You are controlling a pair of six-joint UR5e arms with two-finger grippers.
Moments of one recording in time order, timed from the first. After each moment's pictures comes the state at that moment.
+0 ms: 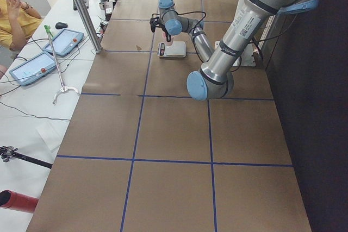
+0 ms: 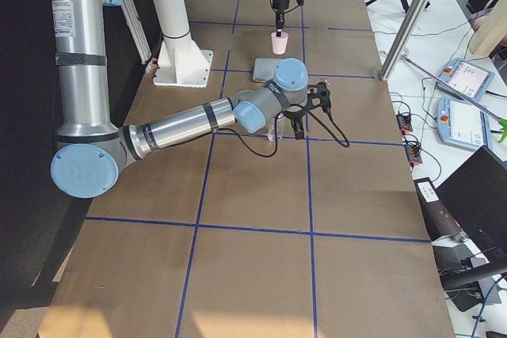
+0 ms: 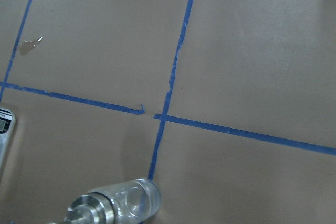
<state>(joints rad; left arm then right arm) -0.65 -2.29 -1.72 -1.69 -2.11 -1.34 1.25 -1.56 1.92 -1.14 2.45 0.63</state>
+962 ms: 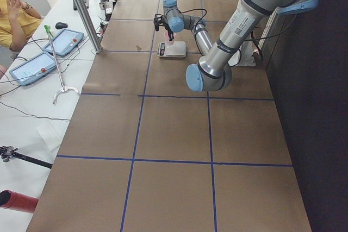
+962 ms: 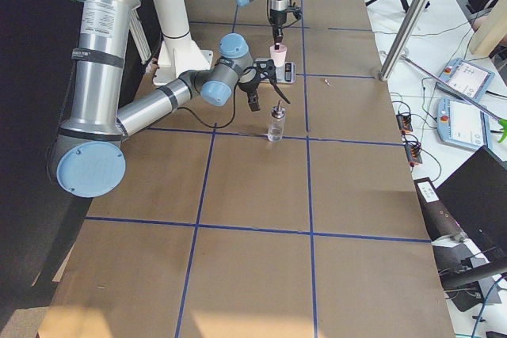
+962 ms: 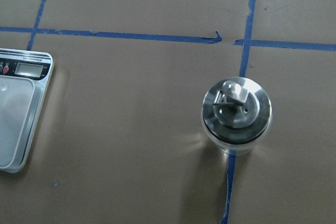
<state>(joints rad) -0.59 -2.36 -1.61 -1.69 -2.02 -1.44 0.73 -1.76 2.22 -1.06 1.97 1.03</state>
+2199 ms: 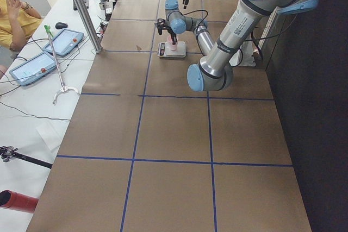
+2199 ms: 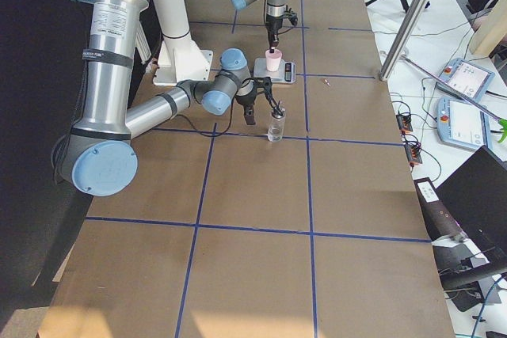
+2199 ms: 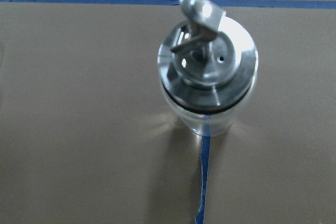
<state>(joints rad) -0.55 -2.36 -1.60 -1.65 -2.02 -1.47 0.65 -1.74 2.13 -1.06 1.89 1.08</state>
